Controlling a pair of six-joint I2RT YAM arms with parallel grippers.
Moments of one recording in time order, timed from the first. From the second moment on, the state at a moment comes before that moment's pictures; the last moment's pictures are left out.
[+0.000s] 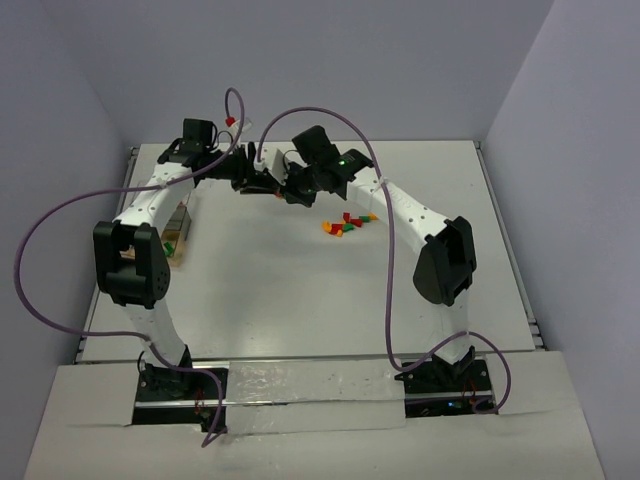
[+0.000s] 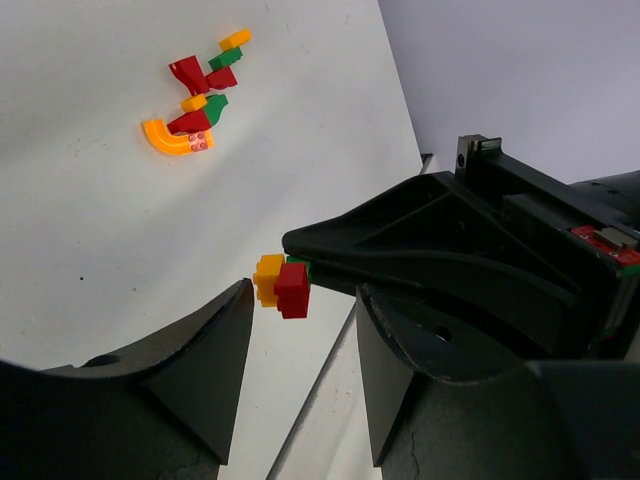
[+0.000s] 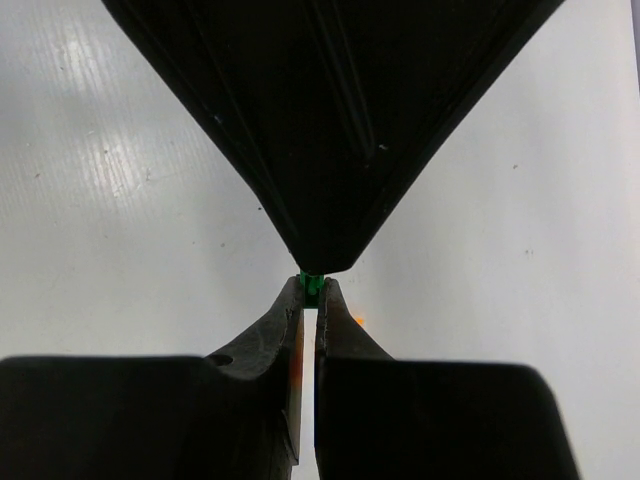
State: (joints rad) left arm -0.18 1.87 1.61 -0.55 1.02 -0.33; right arm 0.69 1.99 1.93 -0.74 -0.30 -0.61
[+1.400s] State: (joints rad) left arm -0.18 1.90 1.61 -0.54 1.04 -0.31; right arm 0.70 1.97 1.89 -0.71 -0.23 -0.65
